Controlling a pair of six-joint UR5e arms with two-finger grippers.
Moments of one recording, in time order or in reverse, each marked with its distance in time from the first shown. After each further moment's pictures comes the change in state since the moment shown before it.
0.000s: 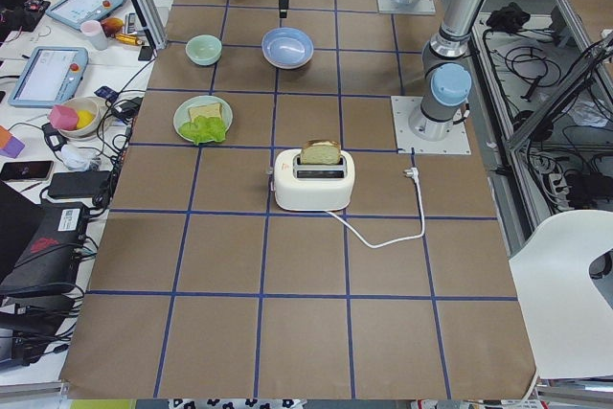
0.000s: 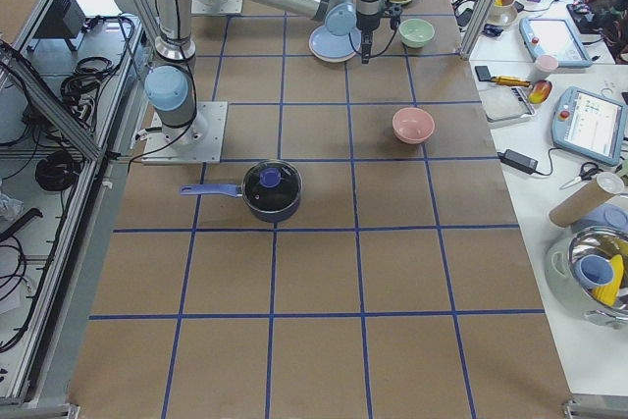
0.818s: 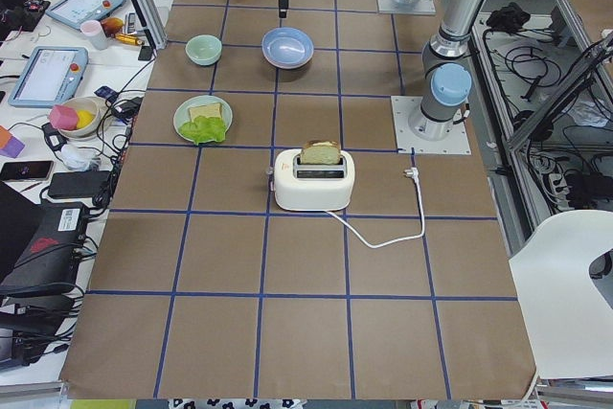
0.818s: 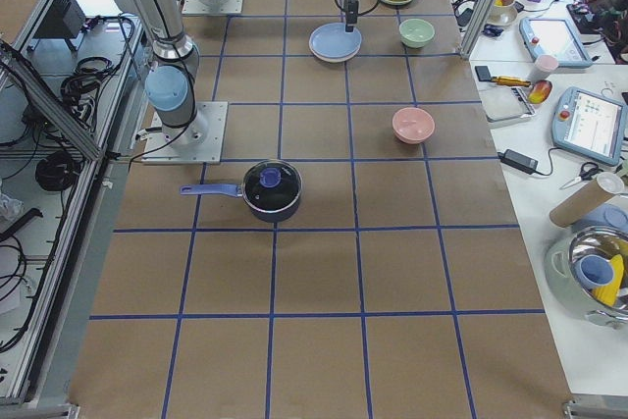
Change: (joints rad) left arm 0.001 0.000 0.001 0.000 -0.002 0.000; right arm -0.007 -0.175 -0.031 0.203 -0.013 -0.057
